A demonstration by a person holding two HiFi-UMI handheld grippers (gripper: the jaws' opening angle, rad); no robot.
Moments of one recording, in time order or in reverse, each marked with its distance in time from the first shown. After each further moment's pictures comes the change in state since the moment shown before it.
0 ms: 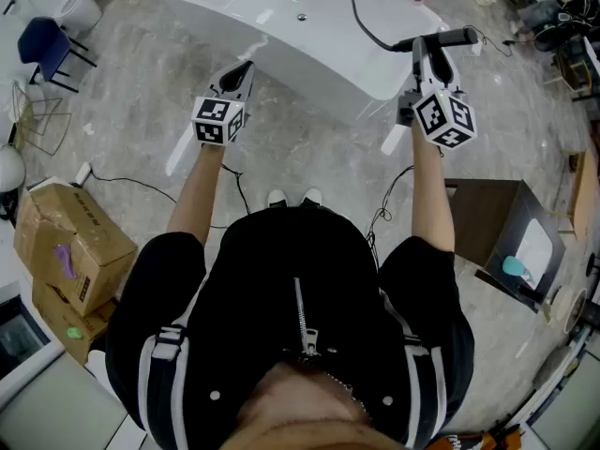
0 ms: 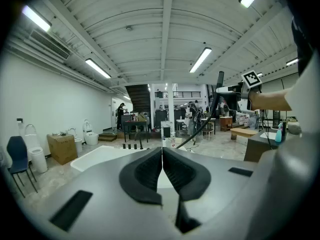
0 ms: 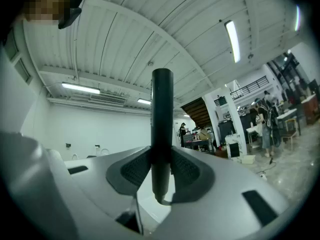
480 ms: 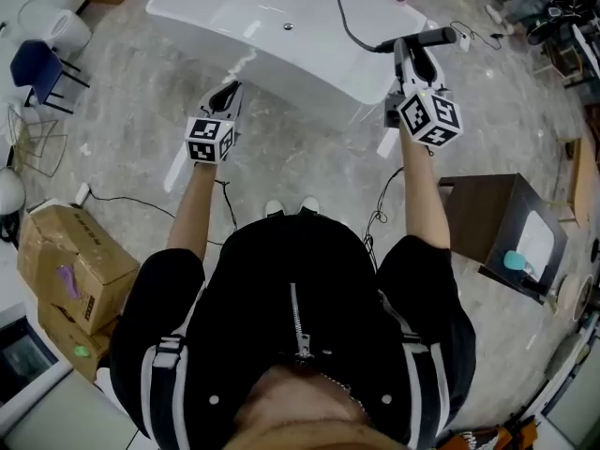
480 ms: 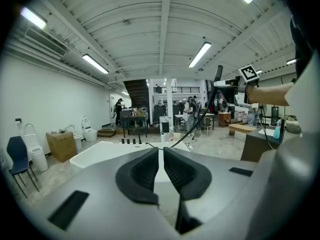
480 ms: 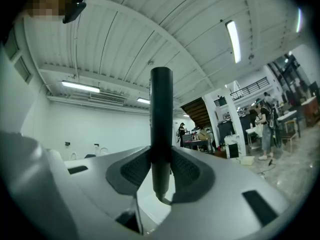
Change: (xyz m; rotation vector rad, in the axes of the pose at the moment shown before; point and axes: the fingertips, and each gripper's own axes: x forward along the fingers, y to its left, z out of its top) left arm 0.002 -0.009 -0.025 -0.001 0.067 -0.002; right arm 0.005 -0.009 -0.004 -0.020 0.015 0.007
